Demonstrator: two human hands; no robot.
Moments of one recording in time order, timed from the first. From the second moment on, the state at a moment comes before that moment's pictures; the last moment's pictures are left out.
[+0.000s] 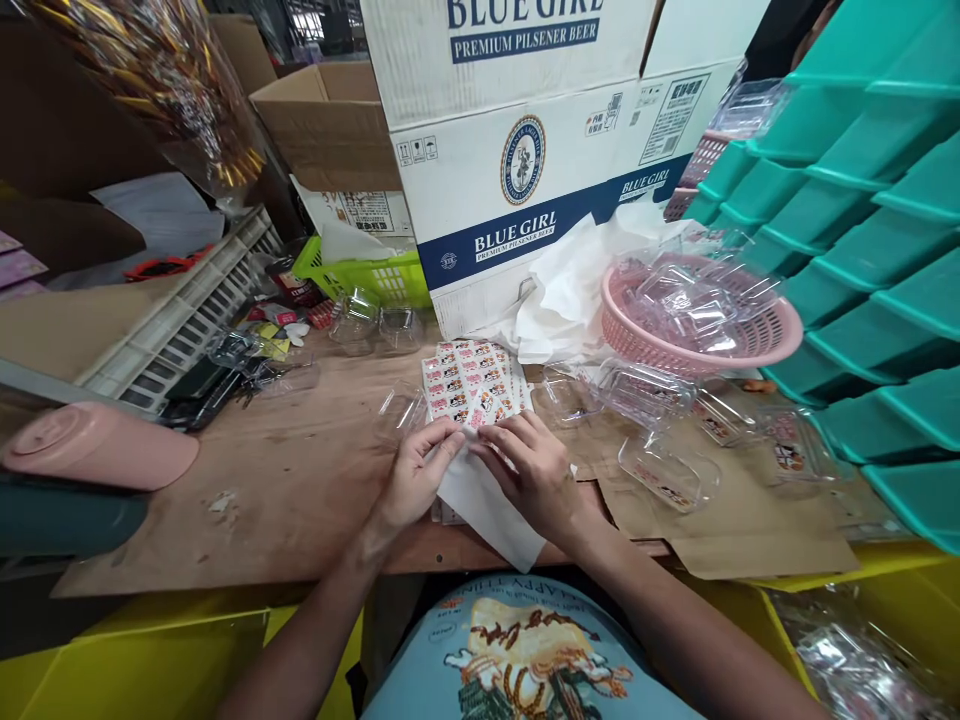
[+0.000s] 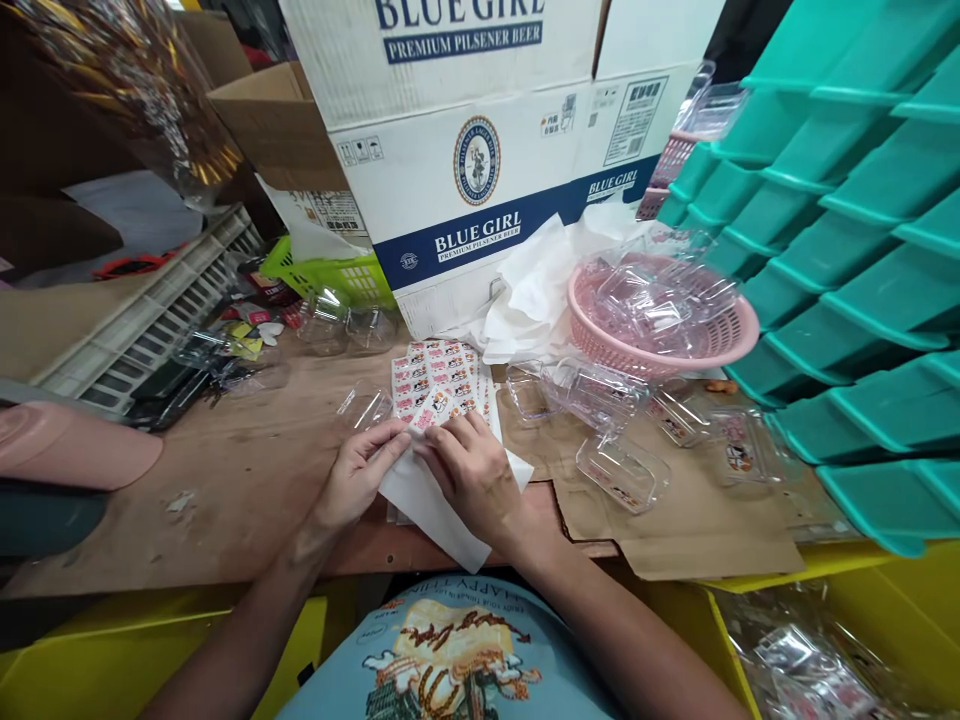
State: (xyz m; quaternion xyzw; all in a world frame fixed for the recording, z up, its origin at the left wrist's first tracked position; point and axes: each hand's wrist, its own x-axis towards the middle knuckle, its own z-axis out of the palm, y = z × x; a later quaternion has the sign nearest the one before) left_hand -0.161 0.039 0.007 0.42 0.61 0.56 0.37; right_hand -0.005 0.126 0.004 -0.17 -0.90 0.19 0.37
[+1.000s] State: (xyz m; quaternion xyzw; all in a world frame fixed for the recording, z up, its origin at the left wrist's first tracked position) left_hand -0.126 0.055 0.013 0.32 0.46 0.65 0.52; right_hand 0.009 0.141 0.001 -0.11 -0.88 0.12 0.44
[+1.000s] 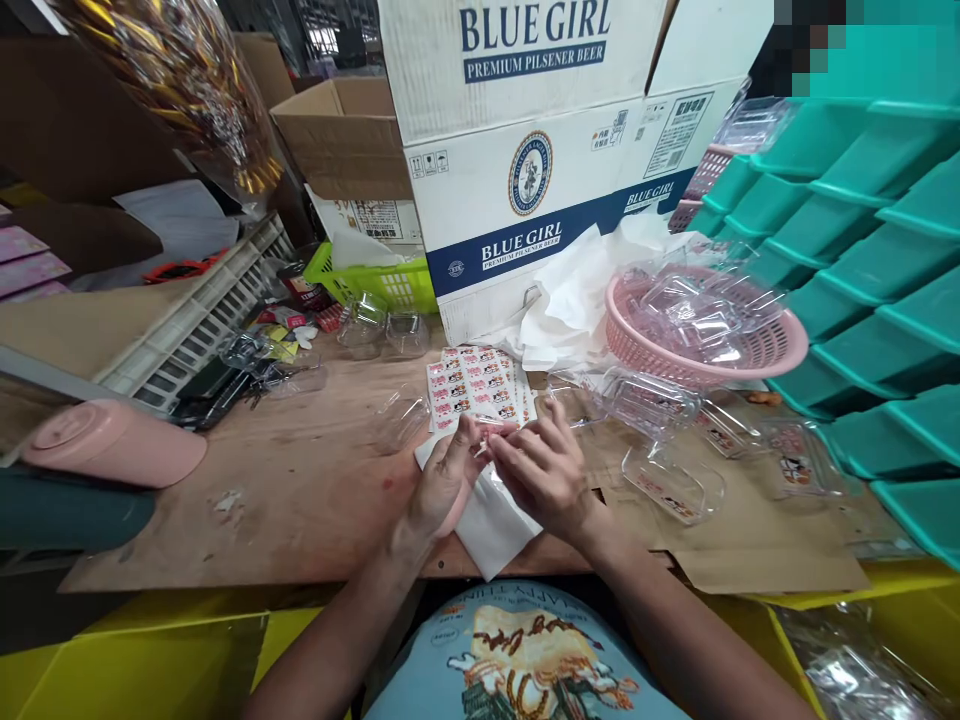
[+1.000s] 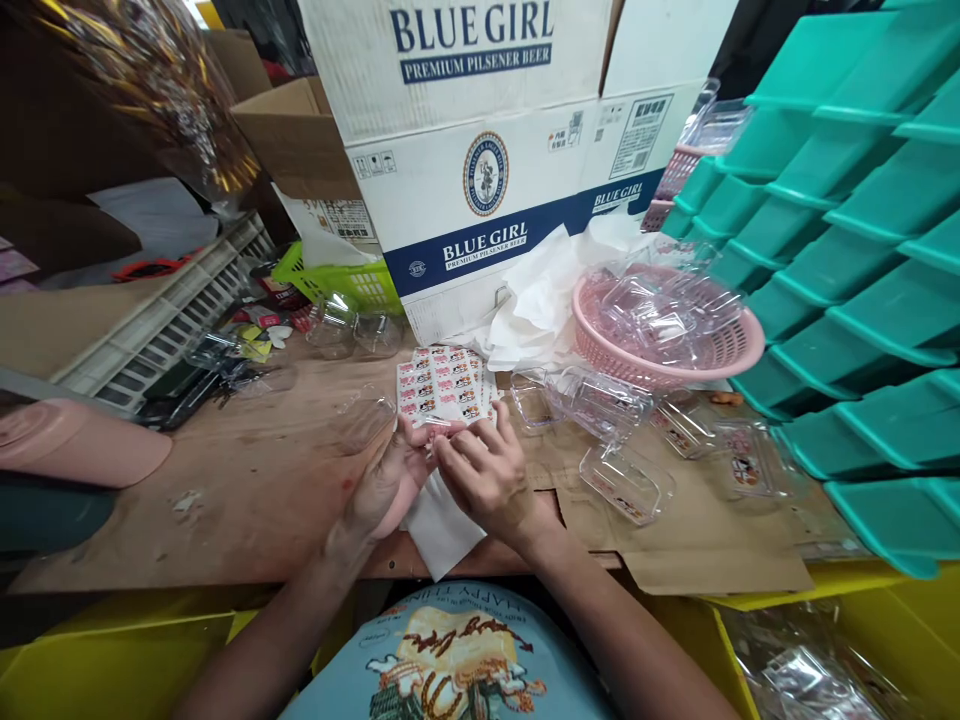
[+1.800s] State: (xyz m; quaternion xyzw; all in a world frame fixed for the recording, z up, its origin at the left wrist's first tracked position) left_hand -0.146 0.035 0.008 0.66 0.59 0.41 0.22; right_hand 0.029 0.172 0.049 -0.07 -0.85 0.44 0.28
